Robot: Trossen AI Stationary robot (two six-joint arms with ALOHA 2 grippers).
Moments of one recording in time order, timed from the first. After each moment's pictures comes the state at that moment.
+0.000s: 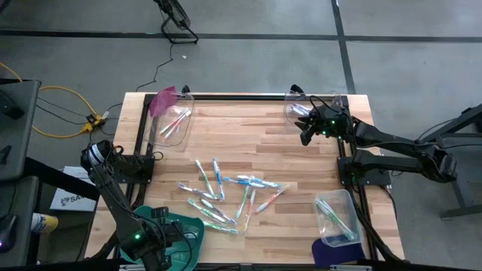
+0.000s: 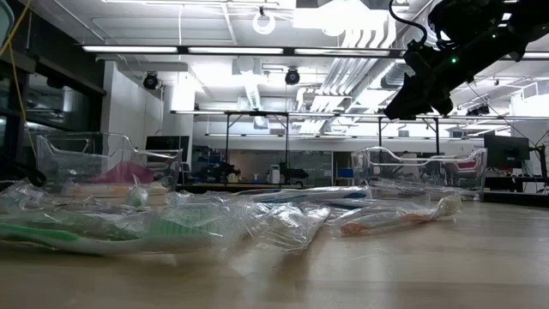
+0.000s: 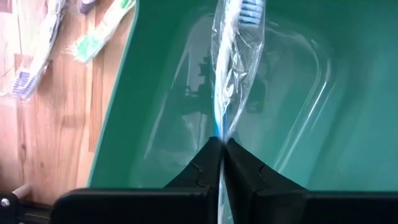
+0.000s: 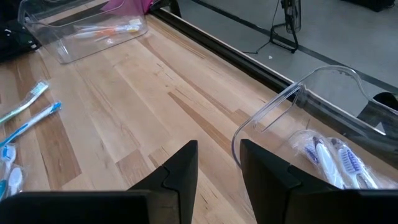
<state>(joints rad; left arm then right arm) -1.01 1.73 1.46 -1.20 -0.17 -1.18 -0.53 0.80 0.47 -0.16 0.05 0.19</state>
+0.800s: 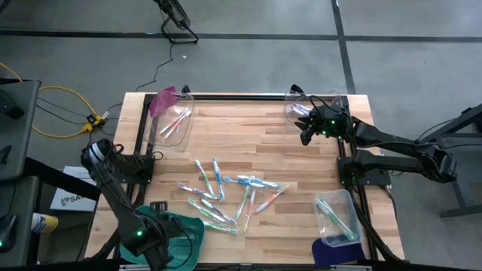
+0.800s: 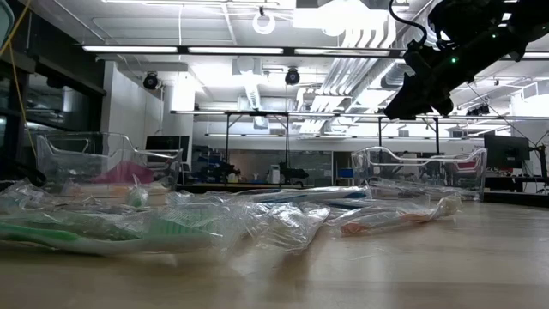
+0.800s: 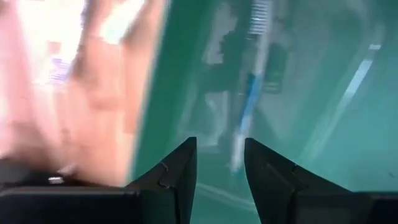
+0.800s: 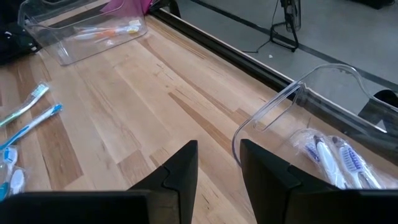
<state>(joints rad) -0.98 1.71 1.46 -1.32 -0.11 -1.09 -0.53 0.80 0.47 -0.16 0.05 0.20</state>
